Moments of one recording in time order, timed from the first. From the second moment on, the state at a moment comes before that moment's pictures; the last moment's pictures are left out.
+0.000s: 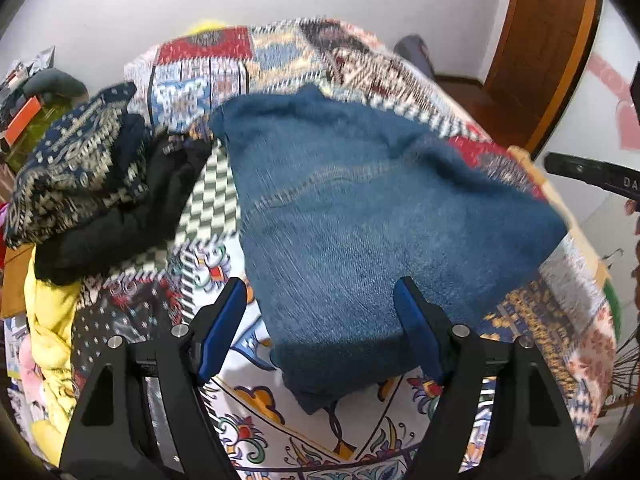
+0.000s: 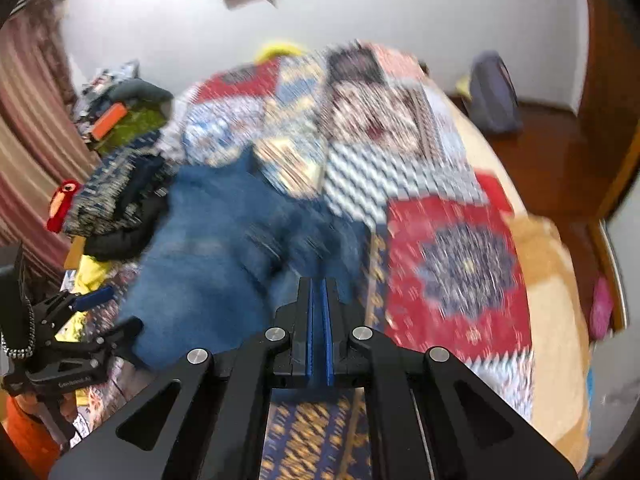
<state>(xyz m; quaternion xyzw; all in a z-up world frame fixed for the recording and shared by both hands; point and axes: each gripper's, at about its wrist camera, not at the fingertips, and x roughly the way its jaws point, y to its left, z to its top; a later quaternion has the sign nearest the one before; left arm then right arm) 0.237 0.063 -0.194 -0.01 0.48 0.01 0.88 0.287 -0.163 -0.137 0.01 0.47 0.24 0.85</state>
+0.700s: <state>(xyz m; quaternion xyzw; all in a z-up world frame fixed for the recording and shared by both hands) 0.226 0.052 -0.202 0.02 0.47 0.03 0.88 0.280 -0.129 -0.176 -0.01 0.50 0.27 0.82</state>
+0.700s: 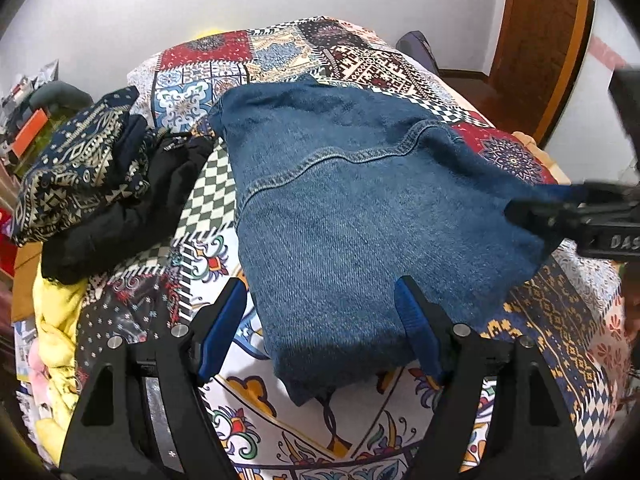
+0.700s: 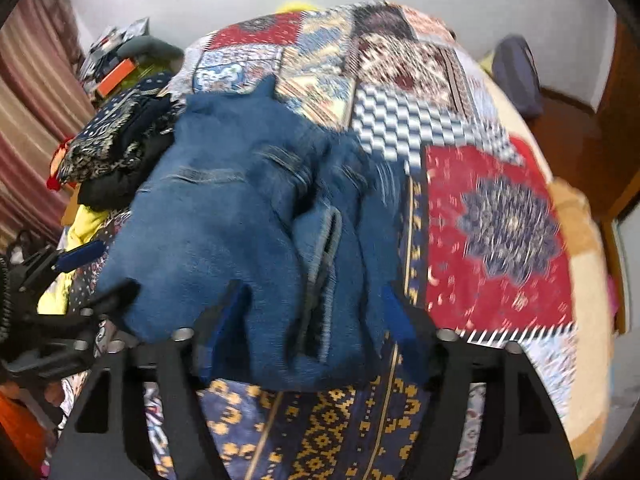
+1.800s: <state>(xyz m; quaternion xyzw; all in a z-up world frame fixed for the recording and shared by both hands) 0.298 0.156 -0.258 -0.33 0.54 -0.10 0.77 0.362 -0.135 -0.234 0.12 0.62 0.34 0.70</state>
